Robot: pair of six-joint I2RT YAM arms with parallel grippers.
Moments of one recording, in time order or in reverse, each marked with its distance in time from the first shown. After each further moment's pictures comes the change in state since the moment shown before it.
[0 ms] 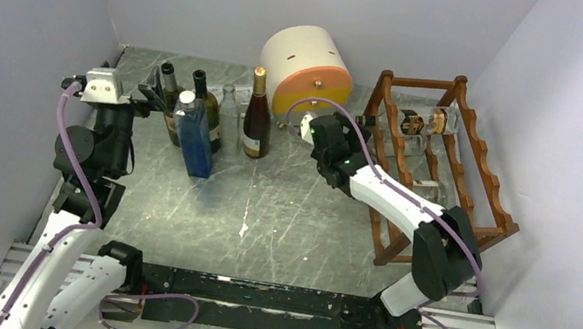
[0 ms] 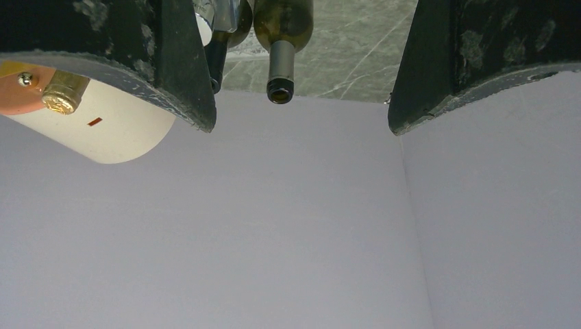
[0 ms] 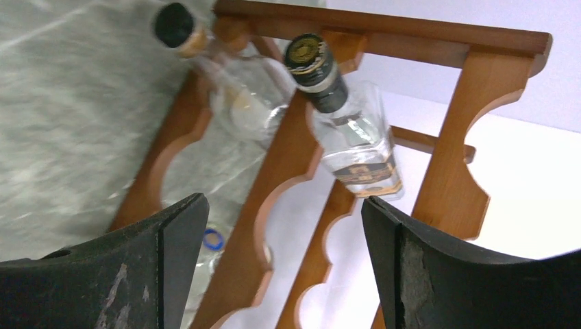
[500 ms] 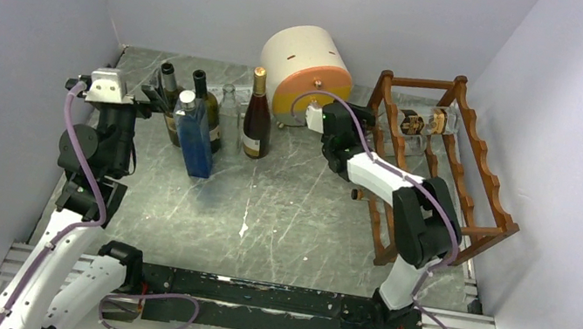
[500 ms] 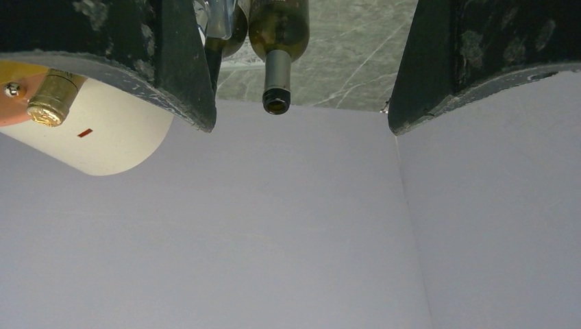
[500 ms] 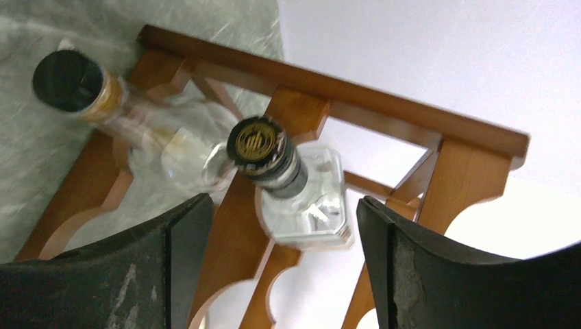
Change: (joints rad) left arm 0.000 0.000 -0.018 -0.001 -0.007 0.009; right arm -0.161 0.220 0.038 0.399 -0.051 -0.410
